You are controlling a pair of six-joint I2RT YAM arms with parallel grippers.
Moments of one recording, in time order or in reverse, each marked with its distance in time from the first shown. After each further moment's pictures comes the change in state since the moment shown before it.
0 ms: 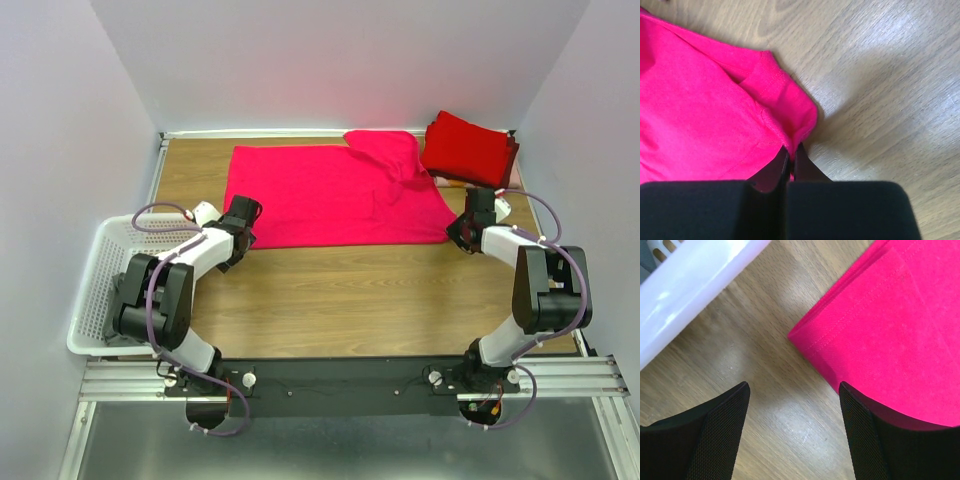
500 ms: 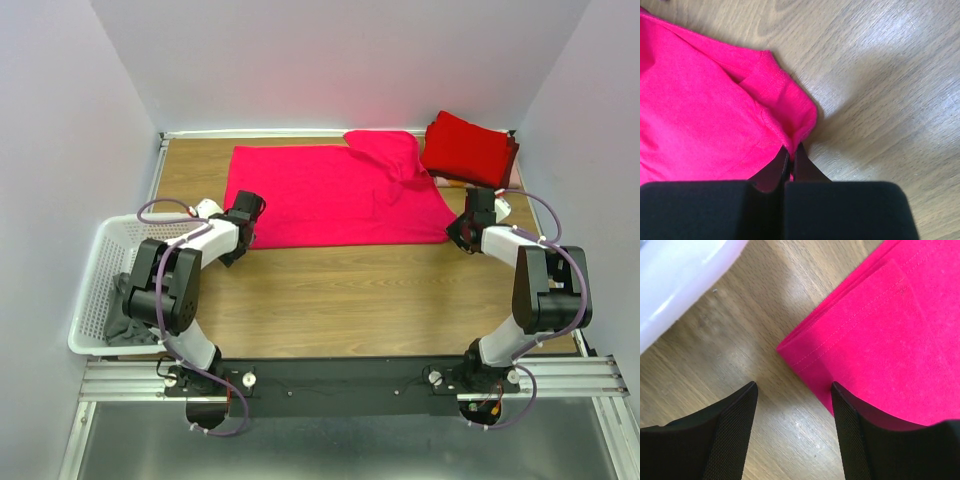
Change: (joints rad) left arm 0.000 0.103 0.076 -0.026 -0.024 -0.035; right arm 0.000 0.000 0.002 -0.002 -0.001 -0.002
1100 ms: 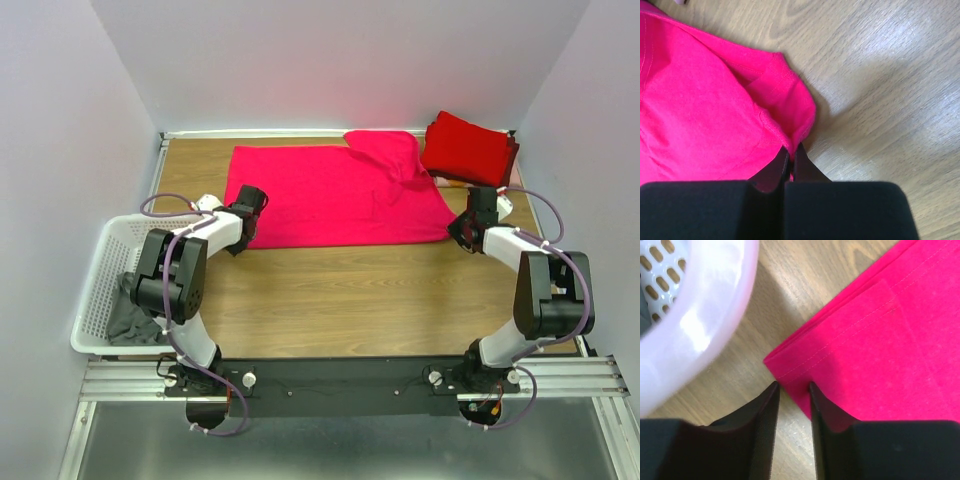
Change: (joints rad) left arm 0.002 0.079 0.076 -0.032 -0.044 -0.032; right arm 0.000 -0.037 0.000 -0.011 -0.002 -0.013
